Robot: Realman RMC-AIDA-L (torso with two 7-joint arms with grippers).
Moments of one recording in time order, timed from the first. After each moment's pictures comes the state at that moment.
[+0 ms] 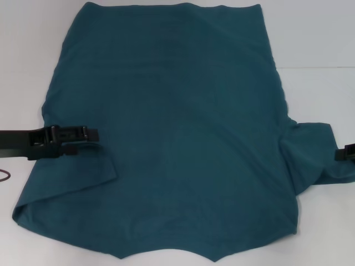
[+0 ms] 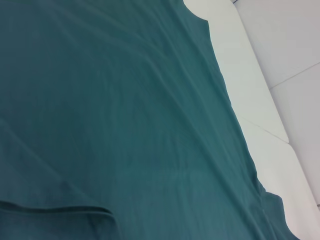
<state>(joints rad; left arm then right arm) -0.55 -2.06 0.52 0.93 2.31 1.58 -2.46 0.58 1.89 -0.61 -0.66 -2.42 -1.34 2.48</state>
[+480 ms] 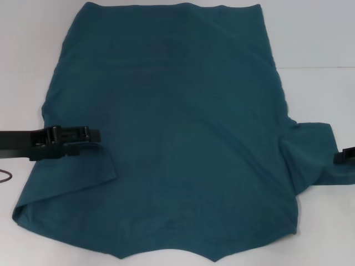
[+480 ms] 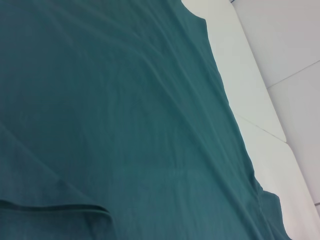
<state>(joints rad) -0.55 -2.06 0.52 0.93 2.31 1.58 -2.46 0.58 1.91 -0.60 -0.66 -2.46 -1.29 2.45</state>
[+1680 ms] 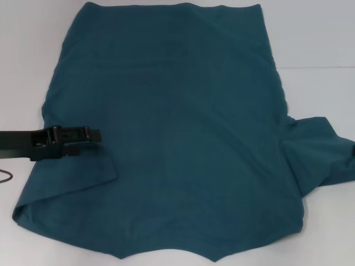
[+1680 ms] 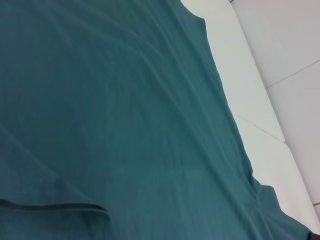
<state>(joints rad) -0.55 -2.06 0.52 0.93 2.31 1.58 -2.46 0.58 1.90 -0.56 -0.66 -2.46 -1.24 2.45</state>
